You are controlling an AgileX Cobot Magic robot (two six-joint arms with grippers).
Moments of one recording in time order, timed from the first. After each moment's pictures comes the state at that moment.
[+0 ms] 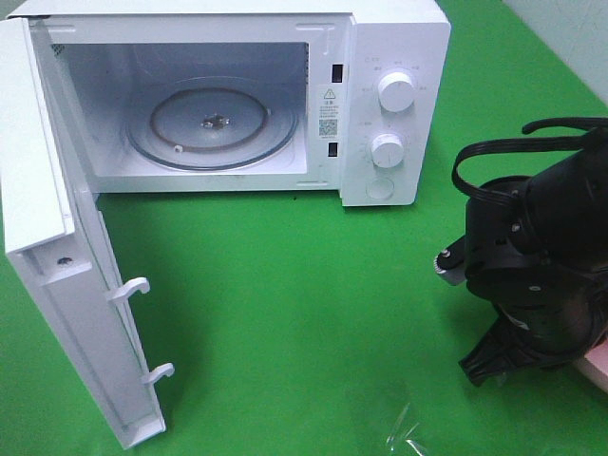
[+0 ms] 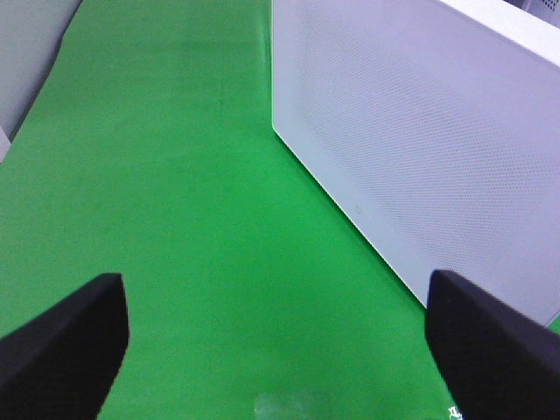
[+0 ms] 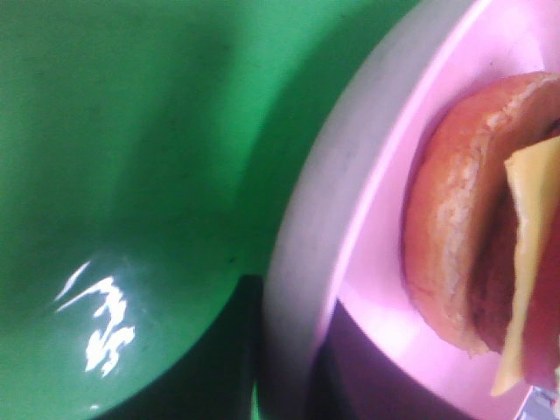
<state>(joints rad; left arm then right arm) 0.03 0.00 -0.50 -0.09 1.06 0.10 0.68 1.82 -0.69 -0.79 0.85 1.05</state>
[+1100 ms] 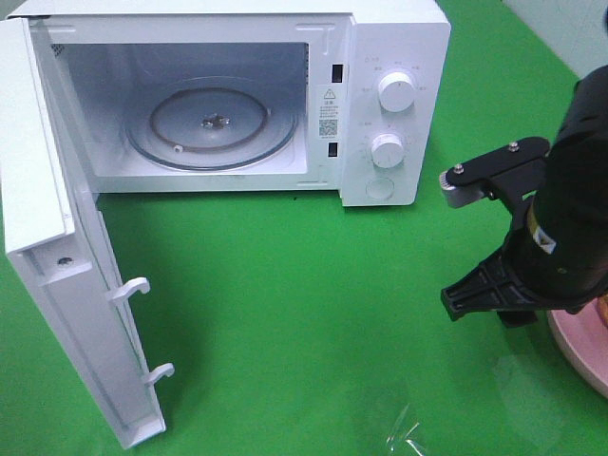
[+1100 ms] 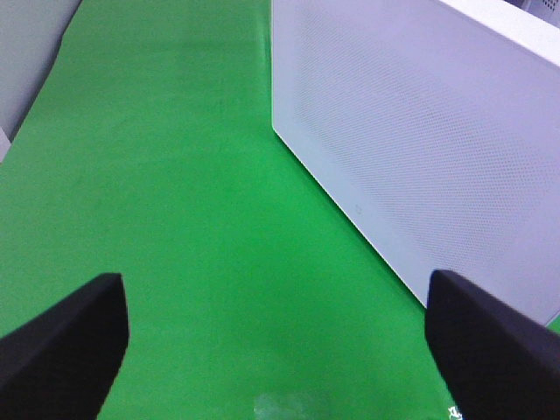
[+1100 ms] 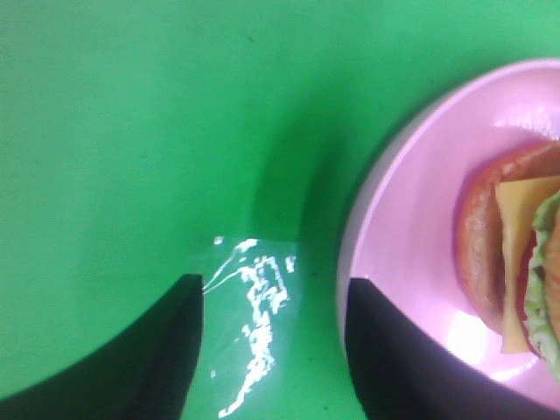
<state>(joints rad) 0.03 0.00 -0.50 -0.09 1.06 0.10 0.63 1.50 -0.73 -0.52 0.76 0.77</state>
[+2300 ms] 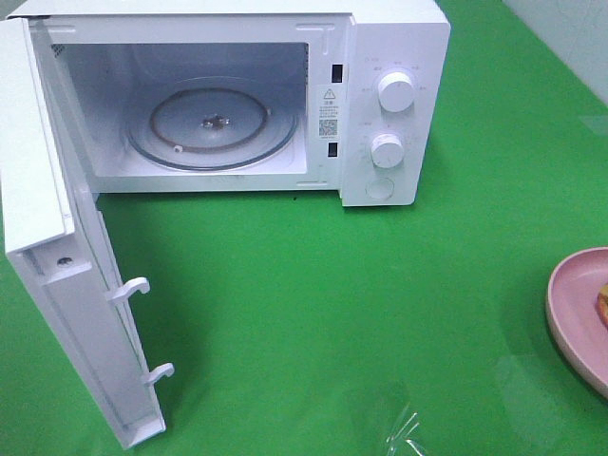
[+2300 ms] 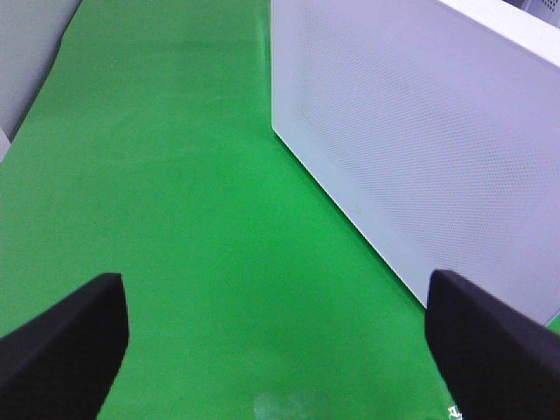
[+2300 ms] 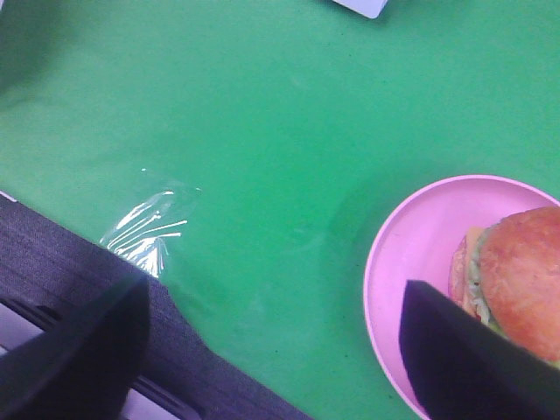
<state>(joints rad) 0.03 0.00 -0.50 -0.09 1.06 0.10 0.63 0.62 -0.73 -0.17 1.04 0.22</state>
